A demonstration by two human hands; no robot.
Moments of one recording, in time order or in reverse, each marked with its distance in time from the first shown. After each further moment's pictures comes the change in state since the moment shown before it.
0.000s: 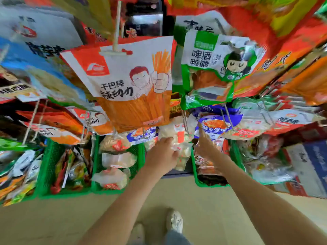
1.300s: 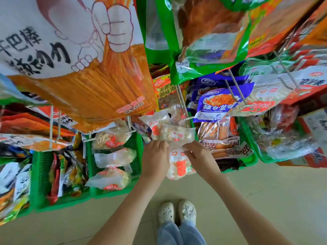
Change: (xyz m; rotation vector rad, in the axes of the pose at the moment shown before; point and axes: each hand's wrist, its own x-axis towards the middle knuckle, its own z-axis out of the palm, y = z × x) left_hand 0.033 -0.070 0.102 0.341 0.455 0.289; right_hand -0.028 0.036 0.098 0.160 0.251 -0.151
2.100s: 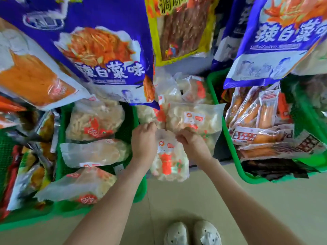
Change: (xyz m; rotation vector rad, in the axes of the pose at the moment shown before) left_hand -0.014 -0.123 0.263 0.214 -0.011 -0.123; right_hand 0.103 0.178 0.230 0.063 0.004 -0.040
